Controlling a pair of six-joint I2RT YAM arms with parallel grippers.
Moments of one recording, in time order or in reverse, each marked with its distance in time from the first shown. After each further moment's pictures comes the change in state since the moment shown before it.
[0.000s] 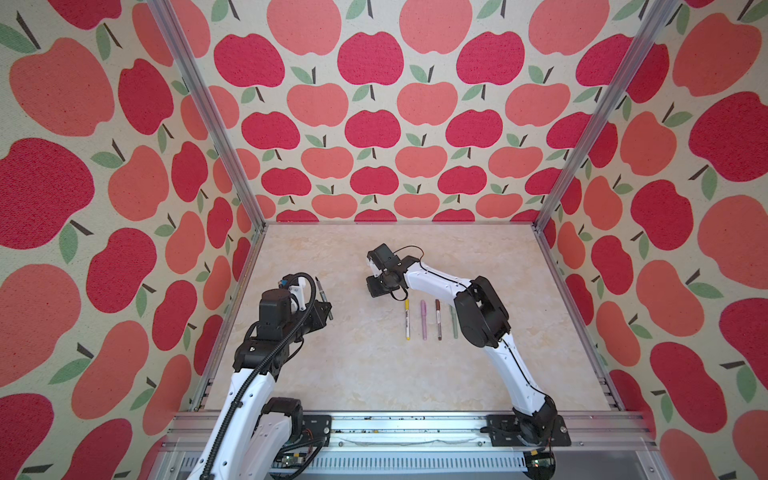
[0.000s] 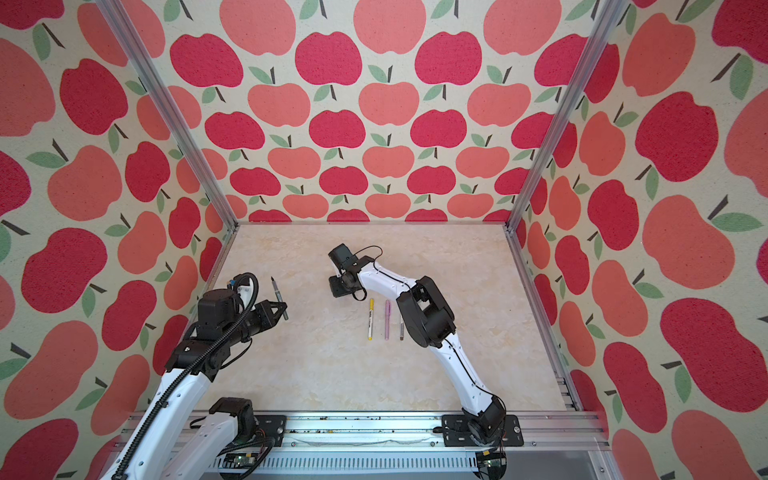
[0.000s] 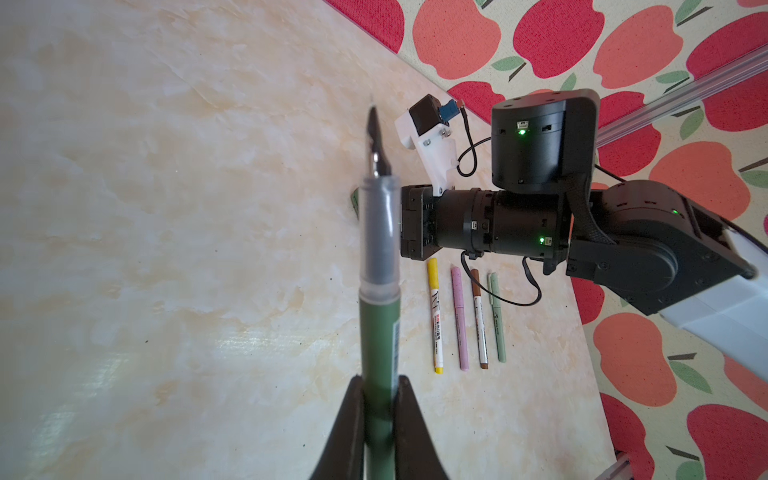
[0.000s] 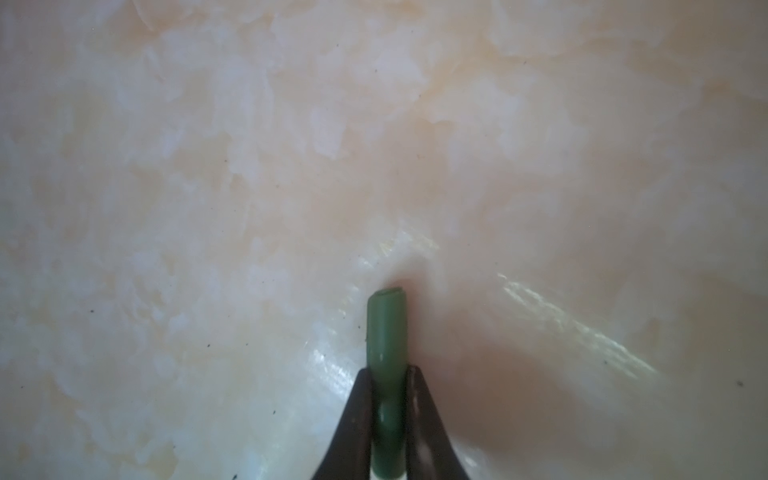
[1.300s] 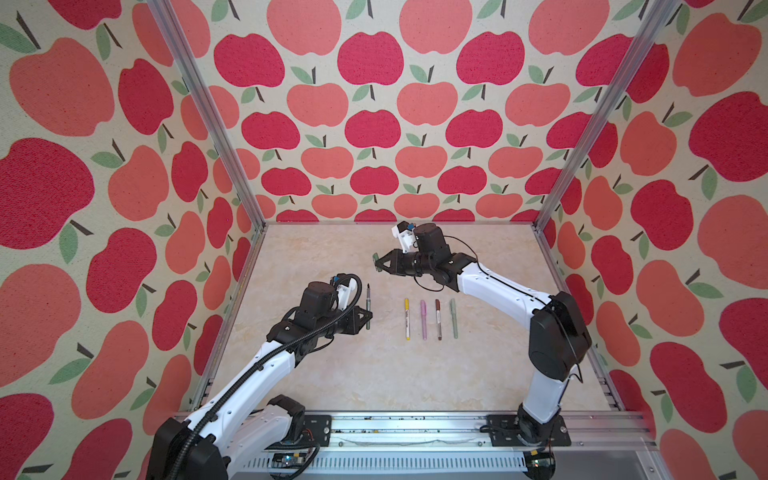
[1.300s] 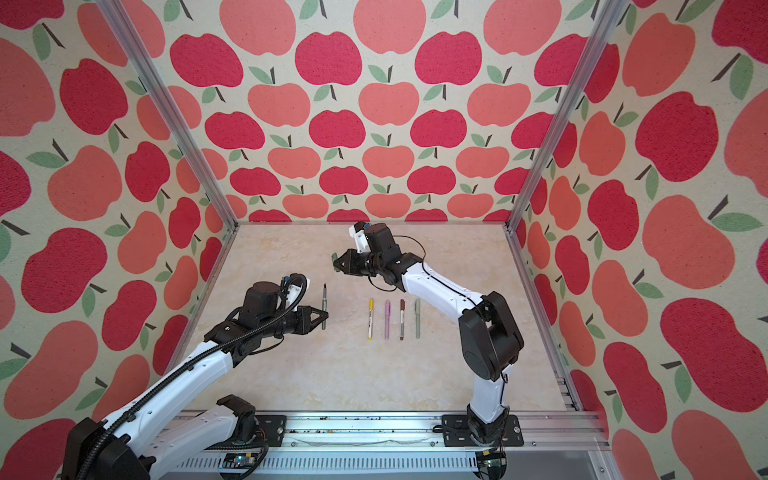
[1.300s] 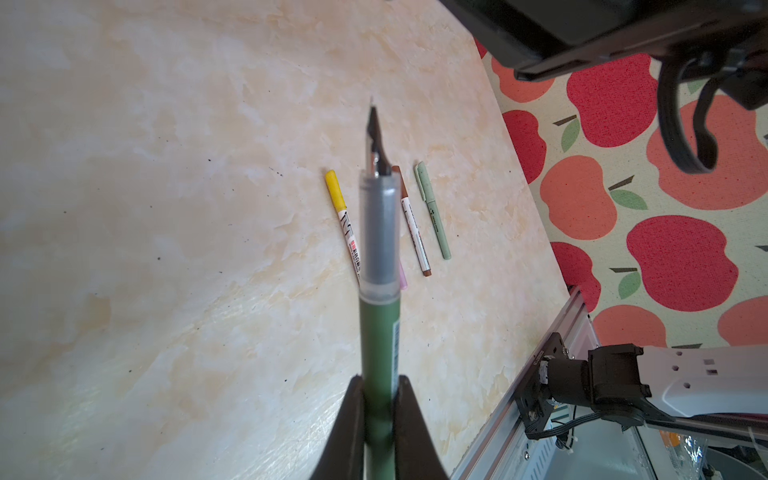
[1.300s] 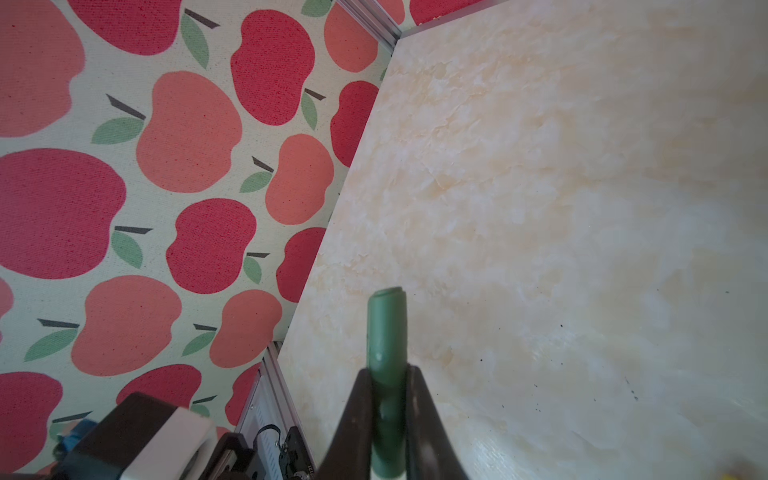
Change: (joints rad) left arm -0.345 0.237 0.020 0.187 0.071 0.060; right arm -0.095 -0.566 -0.480 0.459 -0.374 0.352
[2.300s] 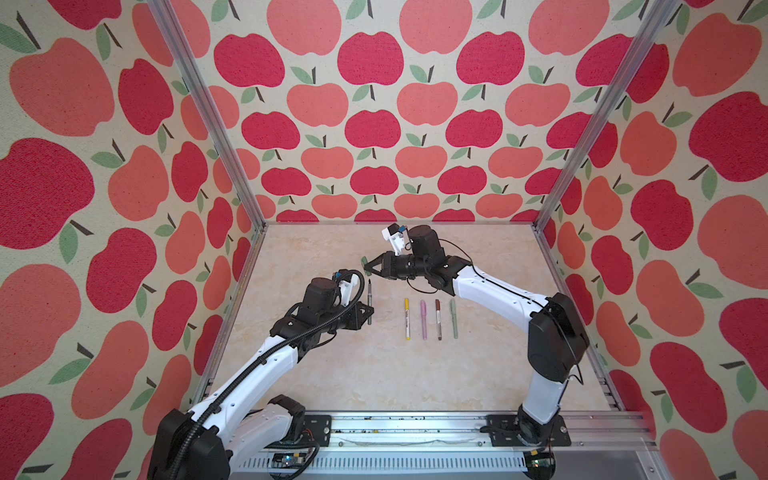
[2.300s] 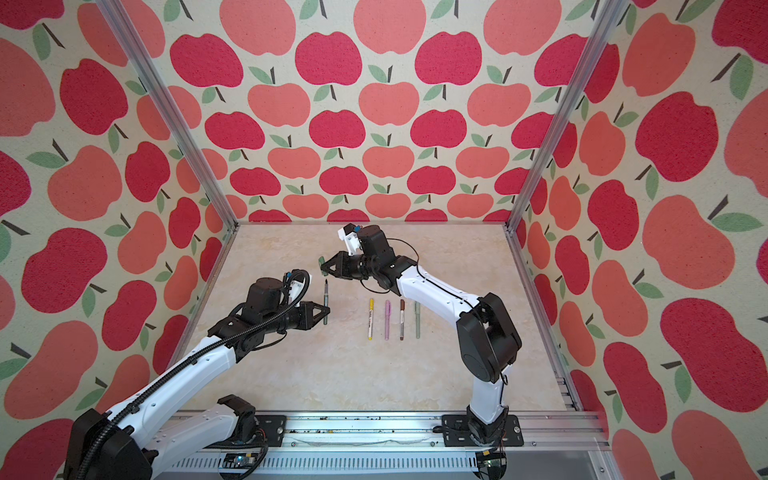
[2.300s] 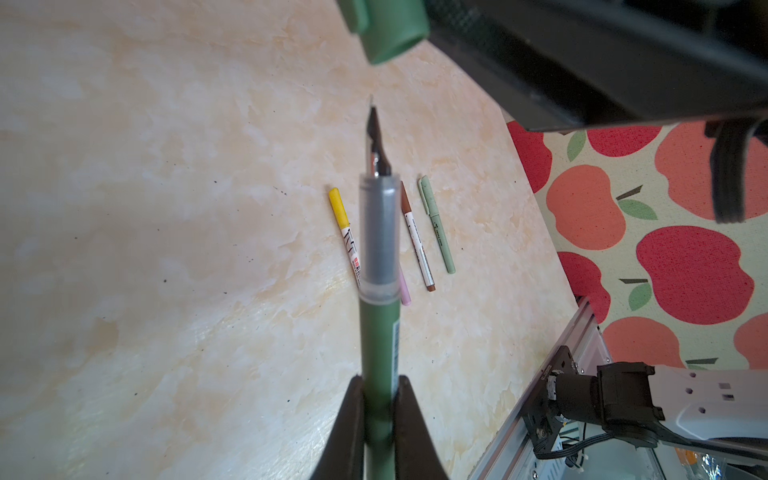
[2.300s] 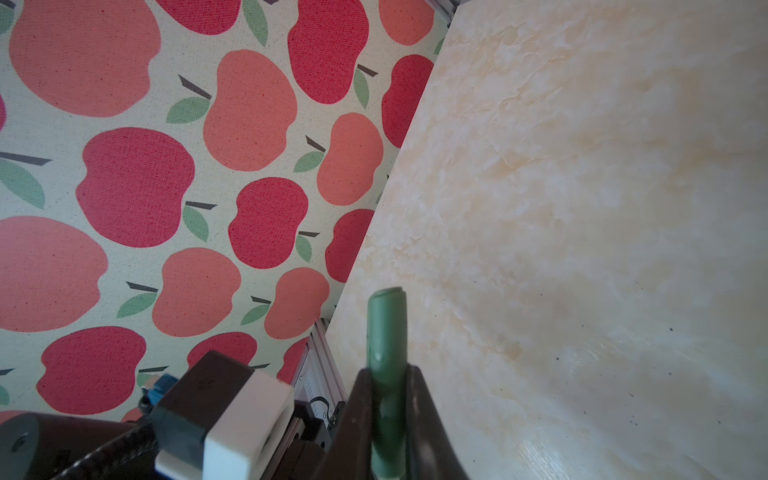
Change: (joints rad) left arm -0.011 0.040 0.028 0.017 -0.042 0.000; right arm 0.050 0.001 0.000 0.062 -0.077 0.070
